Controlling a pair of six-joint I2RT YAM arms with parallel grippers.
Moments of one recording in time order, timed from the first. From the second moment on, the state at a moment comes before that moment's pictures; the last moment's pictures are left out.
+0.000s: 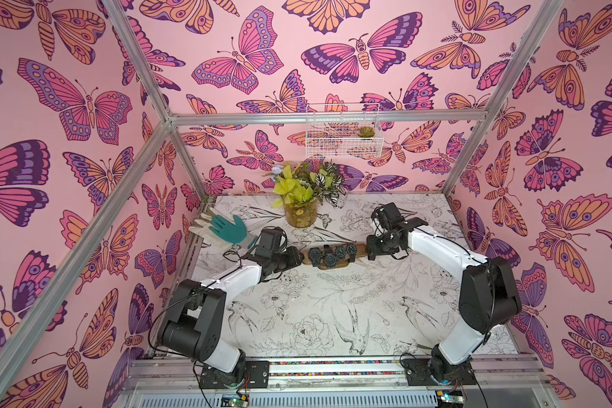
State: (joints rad) left arm -0.34 1.54 0.83 -0.11 0.35 -0.63; right arm 0.38 1.72 1.29 -0.73 -0.07 0.26
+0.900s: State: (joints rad) left arm -0.35 1.56 0.84 -0.08 0.37 -0.63; right arm 0.43 1.78 1.35 -0.73 -0.08 0.25
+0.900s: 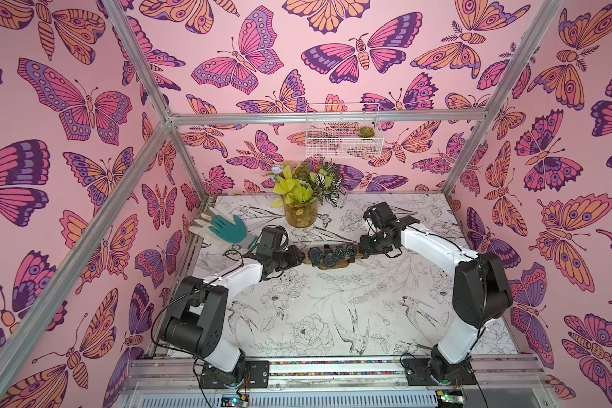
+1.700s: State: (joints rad) left arm -0.35 1.56 0.84 -0.08 0.37 -0.63; right arm 0.44 1.77 1.35 -0.74 -0.05 0.23
